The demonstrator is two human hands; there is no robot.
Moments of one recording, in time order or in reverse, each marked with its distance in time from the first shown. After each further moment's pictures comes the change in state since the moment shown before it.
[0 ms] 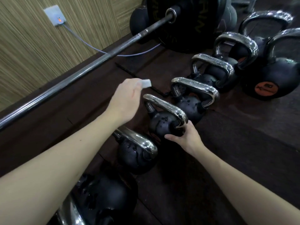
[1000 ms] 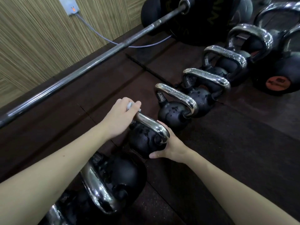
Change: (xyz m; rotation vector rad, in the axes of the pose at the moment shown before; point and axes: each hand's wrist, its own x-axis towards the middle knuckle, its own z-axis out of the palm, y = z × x) left_hand -0.089 -0.043 -0.023 -0.202 -0.266 -0.409; right_hand -0.055 -0.028 0.070 0.118 -0.434 -0.097
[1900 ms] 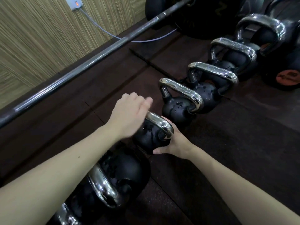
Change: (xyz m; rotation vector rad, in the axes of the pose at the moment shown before) left_hand -0.006 0.014 0.013 0.563 0.168 0.377; right_hand -0.003 -0.007 -0.002 -0.066 -0.018 0.041
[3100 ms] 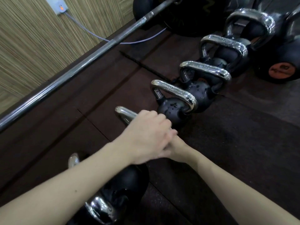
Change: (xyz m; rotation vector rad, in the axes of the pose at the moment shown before) left_hand -0.010 0.058 0.003 0.278 -0.110 0.537; right_hand 0.003 0.005 0.004 -0.035 0.008 -0.077
